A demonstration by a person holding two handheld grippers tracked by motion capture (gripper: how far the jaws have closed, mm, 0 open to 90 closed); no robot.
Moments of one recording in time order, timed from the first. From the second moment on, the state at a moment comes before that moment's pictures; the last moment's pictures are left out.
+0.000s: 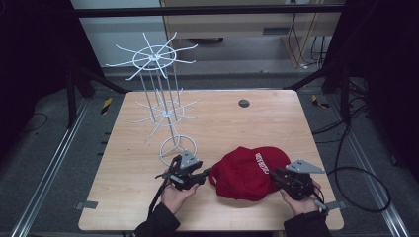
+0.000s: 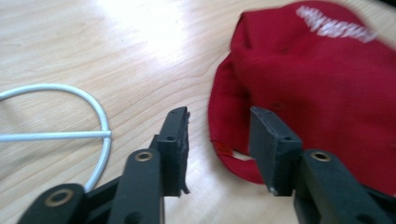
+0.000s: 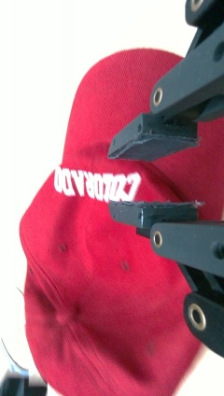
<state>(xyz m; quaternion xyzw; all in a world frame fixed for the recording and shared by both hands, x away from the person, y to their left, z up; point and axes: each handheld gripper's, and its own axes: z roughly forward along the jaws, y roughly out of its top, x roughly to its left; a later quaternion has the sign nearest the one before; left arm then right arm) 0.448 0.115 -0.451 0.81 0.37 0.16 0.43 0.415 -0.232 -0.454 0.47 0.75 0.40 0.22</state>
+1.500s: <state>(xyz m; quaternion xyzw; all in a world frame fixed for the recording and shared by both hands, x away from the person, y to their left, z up) 0.468 0.076 -0.465 0.84 0.35 0.15 0.39 0.436 -0.230 -0.457 0.47 0.75 0.42 0.20</state>
